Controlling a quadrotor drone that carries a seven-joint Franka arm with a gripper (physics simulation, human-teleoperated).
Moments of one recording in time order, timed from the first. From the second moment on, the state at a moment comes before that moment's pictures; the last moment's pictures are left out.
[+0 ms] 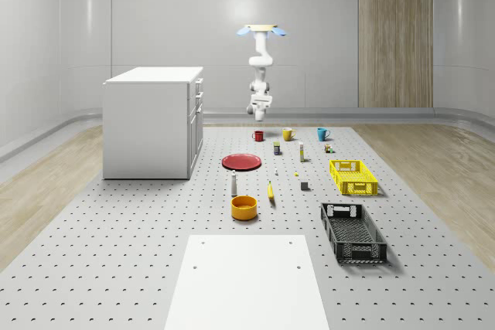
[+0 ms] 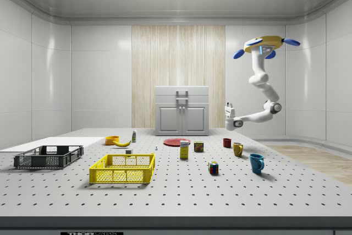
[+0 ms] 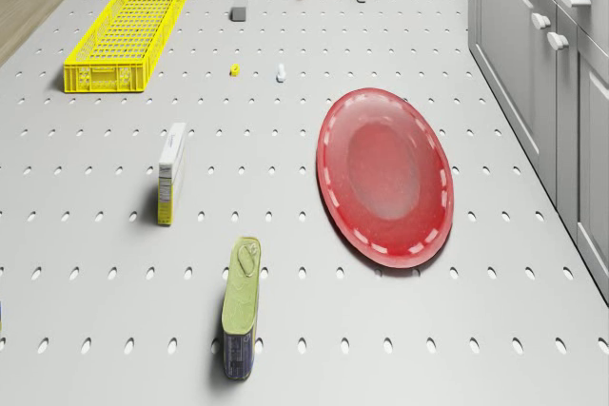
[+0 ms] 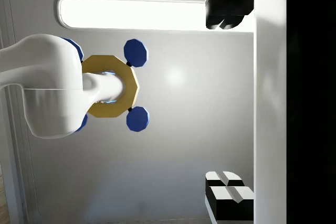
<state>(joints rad) -0.03 -0.72 0.07 -2.06 -0.09 1.39 0.79</state>
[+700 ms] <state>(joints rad) -0.20 -0.78 0.57 -2.31 -0.83 1.42 0.92</state>
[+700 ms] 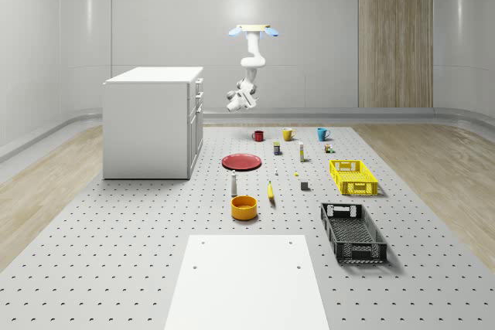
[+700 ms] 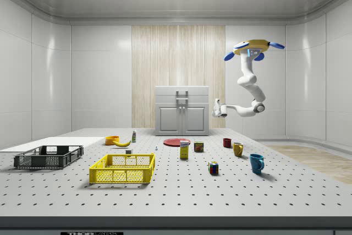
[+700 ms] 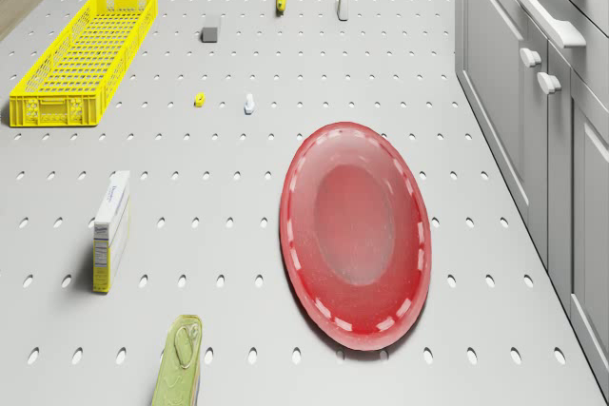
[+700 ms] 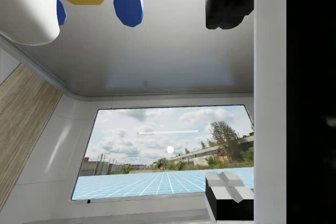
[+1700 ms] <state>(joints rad) -0.96 -1.02 1.22 -2.89 -1.98 1.17 1.52</state>
